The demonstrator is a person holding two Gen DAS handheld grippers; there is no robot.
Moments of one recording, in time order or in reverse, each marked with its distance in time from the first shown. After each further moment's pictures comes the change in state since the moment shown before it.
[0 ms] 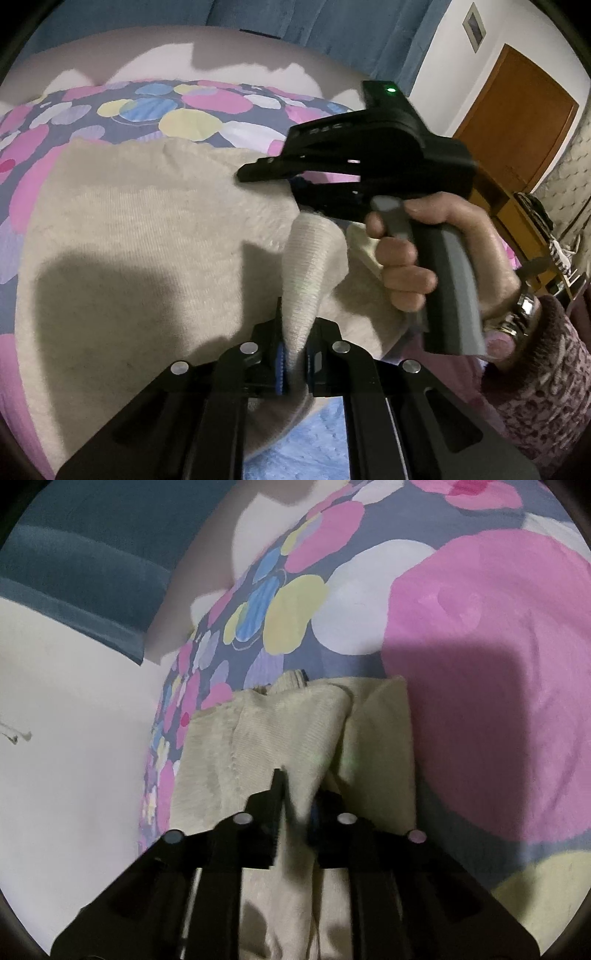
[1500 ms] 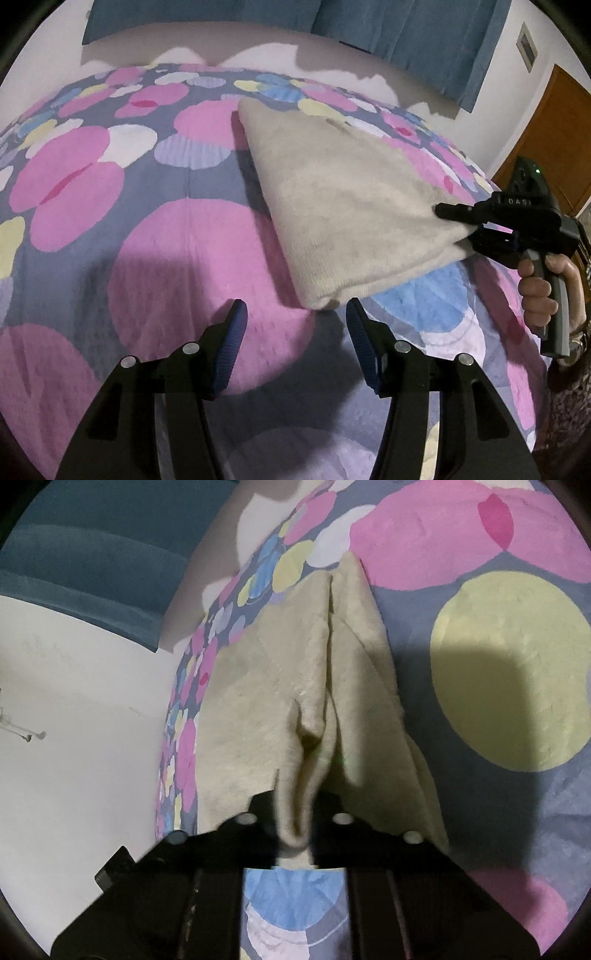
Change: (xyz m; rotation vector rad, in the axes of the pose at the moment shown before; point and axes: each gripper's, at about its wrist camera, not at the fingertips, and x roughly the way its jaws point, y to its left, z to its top) left arm -0.112 0.083 -0.087 -0.131 -0.017 0.220; right arm -0.059 0.013 -0.120 0.044 -0.028 0.020
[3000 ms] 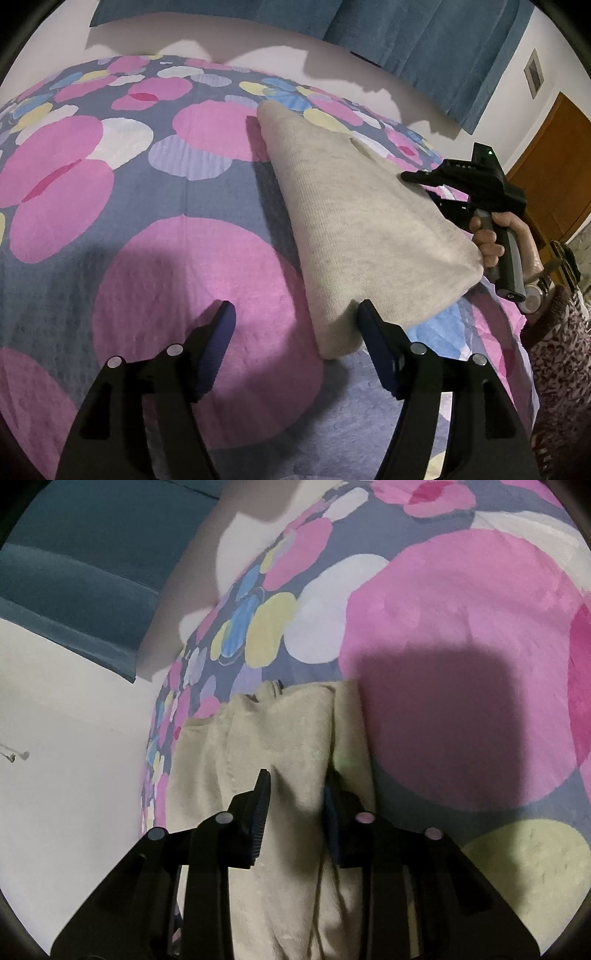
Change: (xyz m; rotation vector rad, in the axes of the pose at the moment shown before) left arm 0.014 0.016 0.018 -0.079 -0.016 -0.066; right arm 0.040 -0.014 0.110 -0.027 -0.033 -0.068
